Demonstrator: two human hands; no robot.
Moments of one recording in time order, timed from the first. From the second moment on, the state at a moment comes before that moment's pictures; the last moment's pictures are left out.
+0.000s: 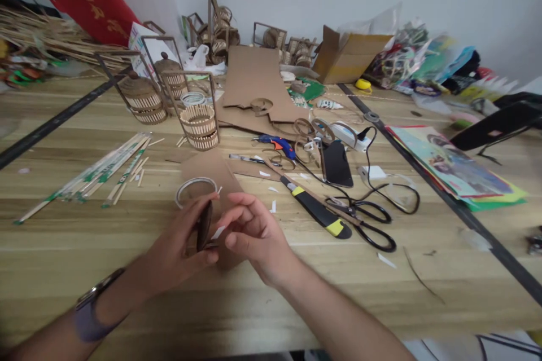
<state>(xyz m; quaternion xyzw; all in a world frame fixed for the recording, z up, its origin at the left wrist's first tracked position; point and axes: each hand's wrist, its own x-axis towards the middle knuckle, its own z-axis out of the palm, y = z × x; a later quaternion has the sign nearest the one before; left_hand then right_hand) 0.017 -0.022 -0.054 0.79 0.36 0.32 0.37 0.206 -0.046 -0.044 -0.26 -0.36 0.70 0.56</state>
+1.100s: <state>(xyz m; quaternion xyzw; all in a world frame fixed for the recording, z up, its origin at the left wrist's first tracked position) 0.019 -0.023 -0.048 0.78 0.36 0.32 0.39 0.204 -0.047 -0.043 -0.29 -0.33 0.71 0.55</state>
